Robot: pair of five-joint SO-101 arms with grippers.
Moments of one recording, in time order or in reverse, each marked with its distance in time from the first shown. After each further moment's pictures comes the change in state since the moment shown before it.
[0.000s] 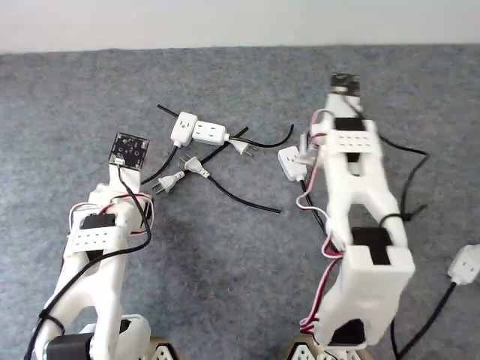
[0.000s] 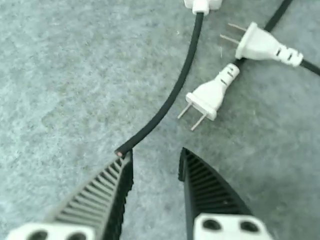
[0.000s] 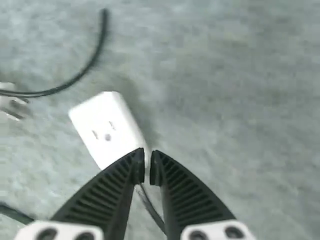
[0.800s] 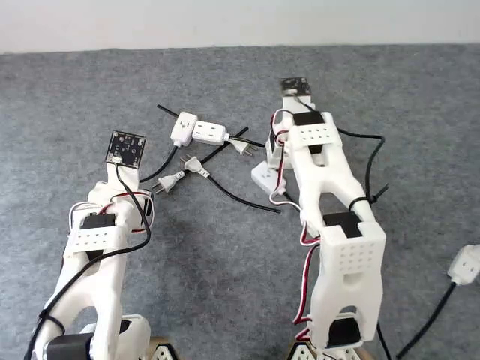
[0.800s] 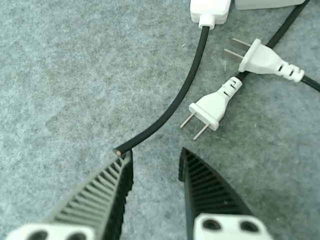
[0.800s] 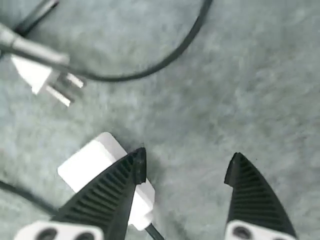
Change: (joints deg) left arm -0.1 0.0 0.0 -1.4 1.1; right arm -8.1 11.9 -12.1 8.1 4.0
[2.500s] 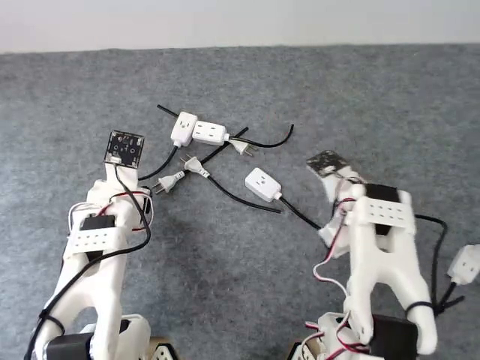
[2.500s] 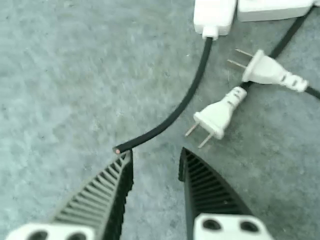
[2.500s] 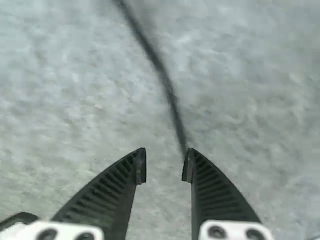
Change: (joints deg) left arm -1.8 0.0 1.3 -4.7 0.0; right arm 14.7 -51.9 59.8 1.3 40.1
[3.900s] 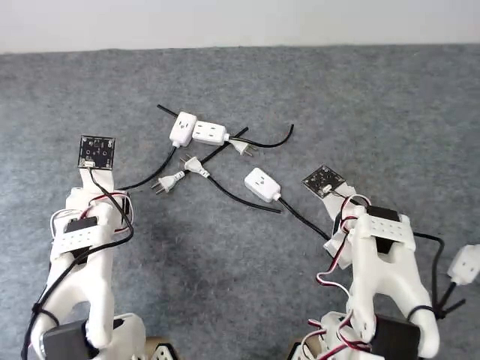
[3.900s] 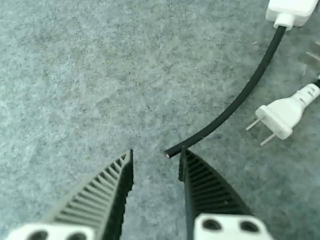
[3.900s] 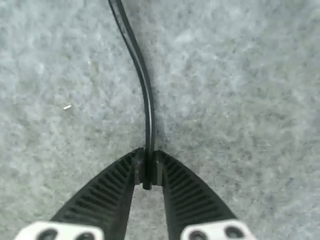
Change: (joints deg) left arm -7.1 4.7 -0.5 -2.8 0.0; right arm 7.3 0.0 12.0 -17.8 13.5
